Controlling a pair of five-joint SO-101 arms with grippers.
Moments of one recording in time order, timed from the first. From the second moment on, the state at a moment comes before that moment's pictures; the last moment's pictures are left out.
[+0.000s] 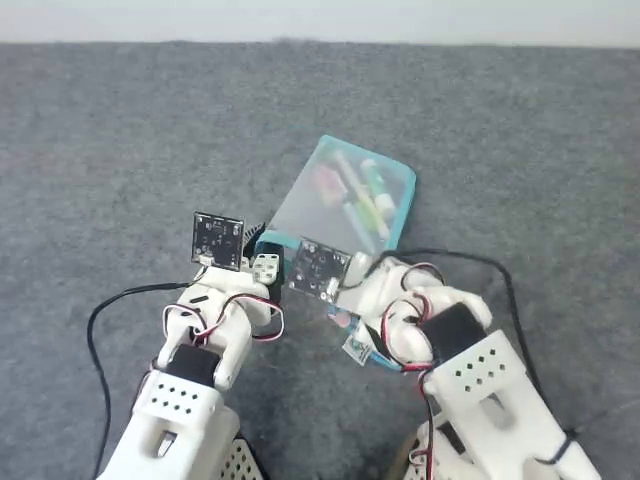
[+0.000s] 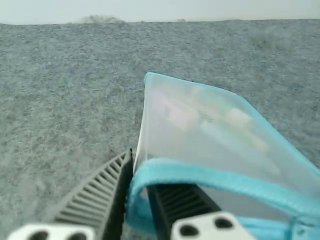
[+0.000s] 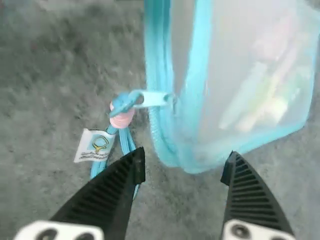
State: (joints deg) left arm 10.1 -66.5 89.5 17.5 10.9; right arm -33.2 -52.1 55.4 65.7 40.7
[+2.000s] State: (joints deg) left arm 9.6 -70.5 78.3 41.1 4.2; right arm -19.8 -16.7 40.3 43.9 18.1
